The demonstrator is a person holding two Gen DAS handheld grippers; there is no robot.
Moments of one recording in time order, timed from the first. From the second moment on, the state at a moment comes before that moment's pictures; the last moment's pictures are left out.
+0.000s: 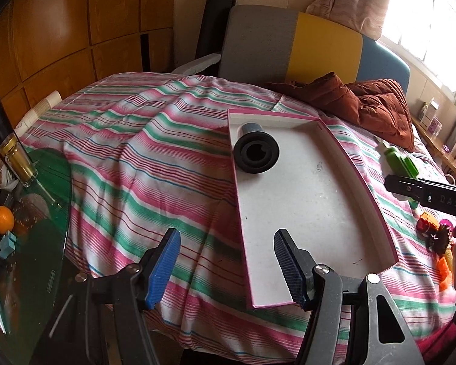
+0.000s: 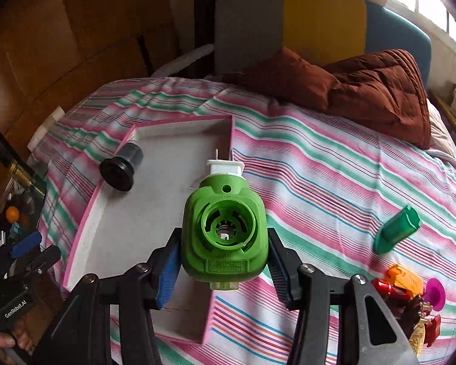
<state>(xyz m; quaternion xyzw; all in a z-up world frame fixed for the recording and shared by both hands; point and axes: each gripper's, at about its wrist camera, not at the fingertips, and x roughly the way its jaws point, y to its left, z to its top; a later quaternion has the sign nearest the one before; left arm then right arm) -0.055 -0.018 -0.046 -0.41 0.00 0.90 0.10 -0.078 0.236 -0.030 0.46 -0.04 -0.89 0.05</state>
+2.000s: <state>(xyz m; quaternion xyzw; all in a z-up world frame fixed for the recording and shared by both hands) -0.036 0.009 -0.025 -0.39 0.04 0.91 0.11 -0.012 0.316 -0.012 0.38 -0.04 -0.92 -0.07</state>
